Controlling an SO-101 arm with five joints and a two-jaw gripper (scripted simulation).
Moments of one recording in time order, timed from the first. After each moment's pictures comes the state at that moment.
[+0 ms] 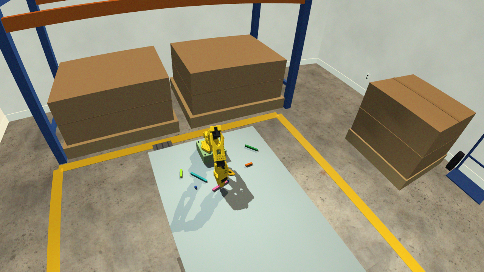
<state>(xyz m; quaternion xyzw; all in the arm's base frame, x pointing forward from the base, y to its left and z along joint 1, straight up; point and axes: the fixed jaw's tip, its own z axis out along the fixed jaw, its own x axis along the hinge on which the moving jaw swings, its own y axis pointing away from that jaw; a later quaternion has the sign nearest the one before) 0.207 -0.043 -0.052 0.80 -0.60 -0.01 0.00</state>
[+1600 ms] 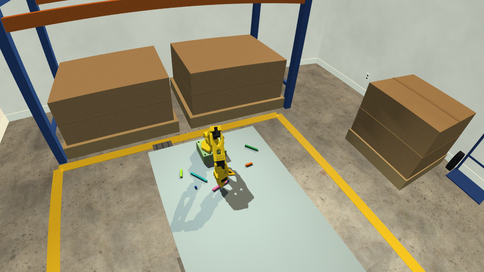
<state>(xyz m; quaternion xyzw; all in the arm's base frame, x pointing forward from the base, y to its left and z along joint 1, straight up) 0.207 -0.043 -0.052 0.80 -0.60 -0.01 0.00</state>
